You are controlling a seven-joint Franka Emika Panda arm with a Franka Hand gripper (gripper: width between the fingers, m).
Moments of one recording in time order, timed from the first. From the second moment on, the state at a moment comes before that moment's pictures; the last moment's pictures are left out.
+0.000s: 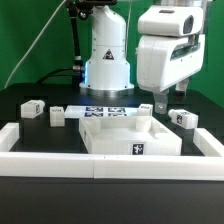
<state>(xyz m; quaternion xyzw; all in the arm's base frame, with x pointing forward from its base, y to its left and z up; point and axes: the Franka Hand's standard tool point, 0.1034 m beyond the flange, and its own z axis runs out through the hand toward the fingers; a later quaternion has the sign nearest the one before) 0.581 0.073 0.091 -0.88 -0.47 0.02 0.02</state>
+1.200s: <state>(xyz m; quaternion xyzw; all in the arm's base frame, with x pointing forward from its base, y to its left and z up) 0.559 0.060 0.080 -0.80 -0.60 -0.02 -0.02</state>
